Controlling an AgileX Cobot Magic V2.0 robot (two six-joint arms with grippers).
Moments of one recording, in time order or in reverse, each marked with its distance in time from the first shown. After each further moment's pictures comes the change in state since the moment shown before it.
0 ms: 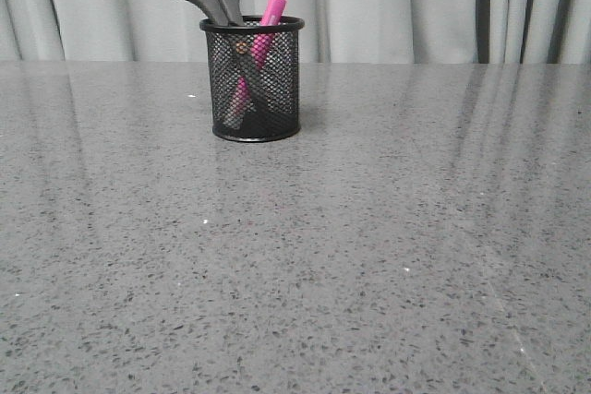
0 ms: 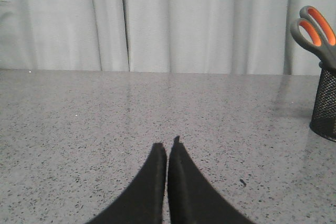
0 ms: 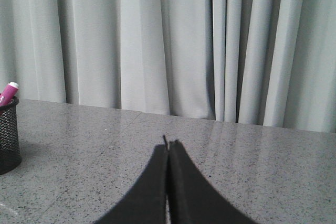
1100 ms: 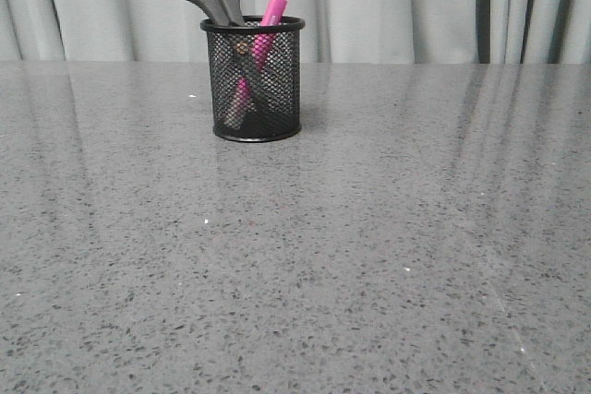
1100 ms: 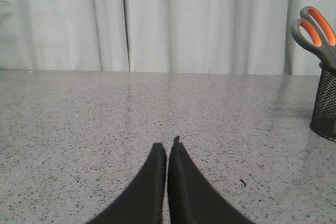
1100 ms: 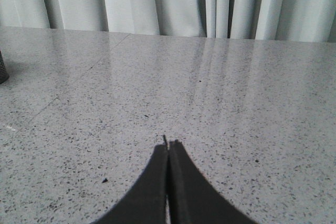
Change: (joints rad) left arm 0.000 0.000 0.000 0.000 -0.002 0.000; right arm -0.002 -0.300 0.049 0.042 0.486 0.000
